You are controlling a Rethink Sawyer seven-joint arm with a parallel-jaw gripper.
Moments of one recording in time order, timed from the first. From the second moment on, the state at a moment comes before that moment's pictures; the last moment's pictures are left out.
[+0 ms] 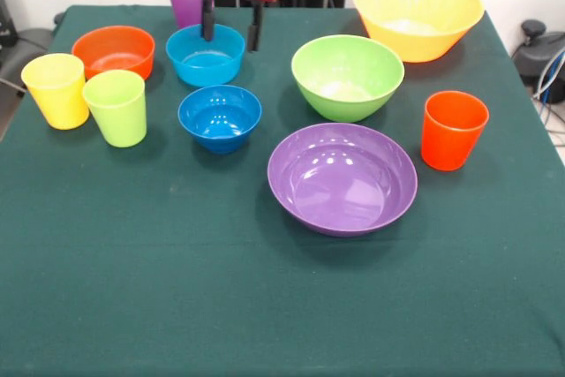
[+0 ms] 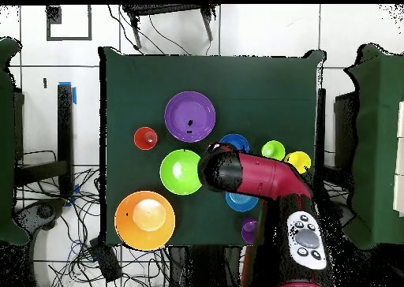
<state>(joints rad) -0.31 -0.73 -0.04 1.78 -0.17 0.37 1.84</state>
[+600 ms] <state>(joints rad) -0.18 -0.68 -0.08 1.77 -0.09 0.37 1.86</state>
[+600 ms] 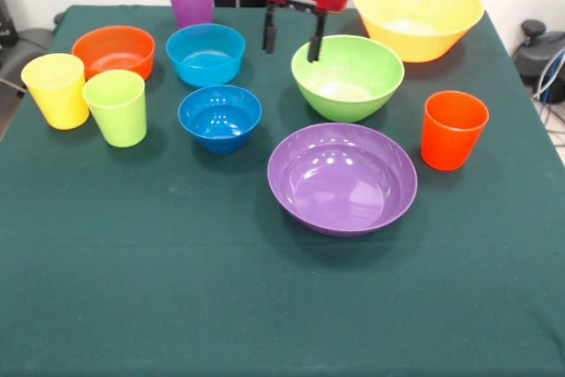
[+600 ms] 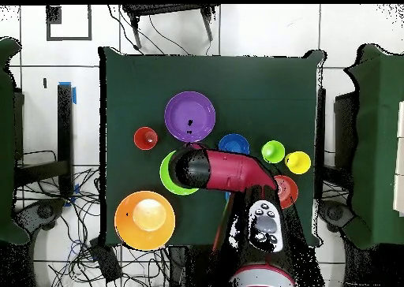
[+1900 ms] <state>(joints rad) -0.10 -0.45 -0.19 1.75 0.12 0.02 2.14</state>
